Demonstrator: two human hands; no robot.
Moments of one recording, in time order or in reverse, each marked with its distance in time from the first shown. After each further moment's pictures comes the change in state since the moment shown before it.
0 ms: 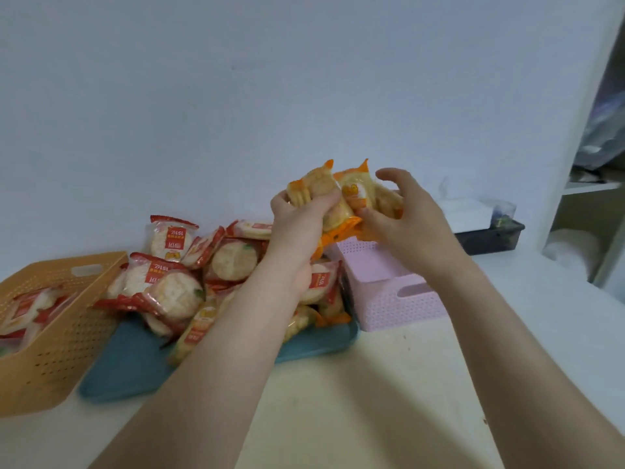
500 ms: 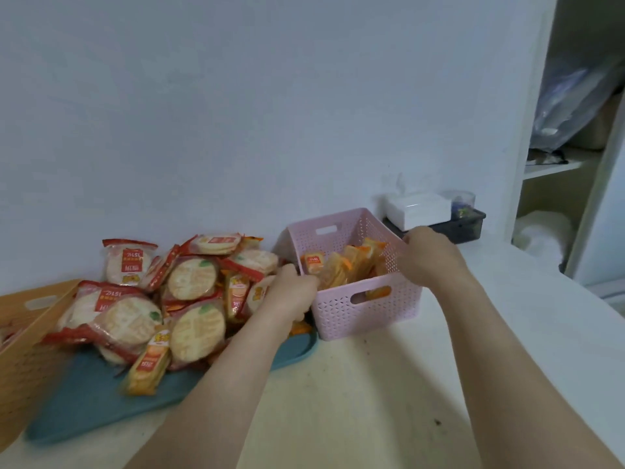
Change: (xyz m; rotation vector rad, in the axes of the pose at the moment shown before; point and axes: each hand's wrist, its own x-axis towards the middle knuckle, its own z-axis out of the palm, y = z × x) left_hand 0.003 -0.075 0.024 0.788 -0.121 -0.166; right_hand 0.010 0.096 -0.051 -0.558 -0.079 0.458
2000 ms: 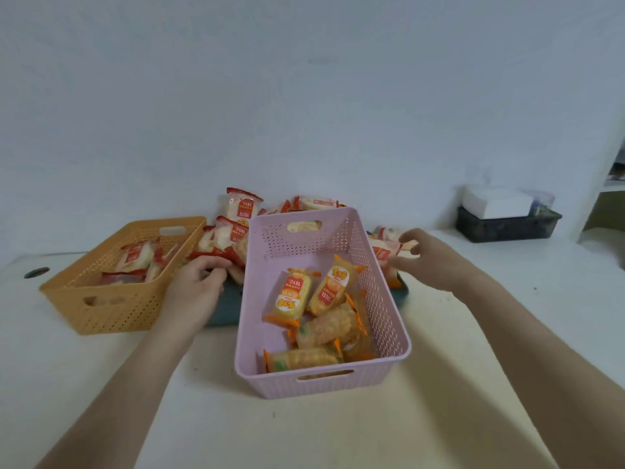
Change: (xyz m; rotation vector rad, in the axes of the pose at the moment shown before) left_hand -0.113 -0.147 -0.213 -0.073 0.486 0.087; right_hand -0.092 -0.087 0.054 0.102 -0.250 -0.227
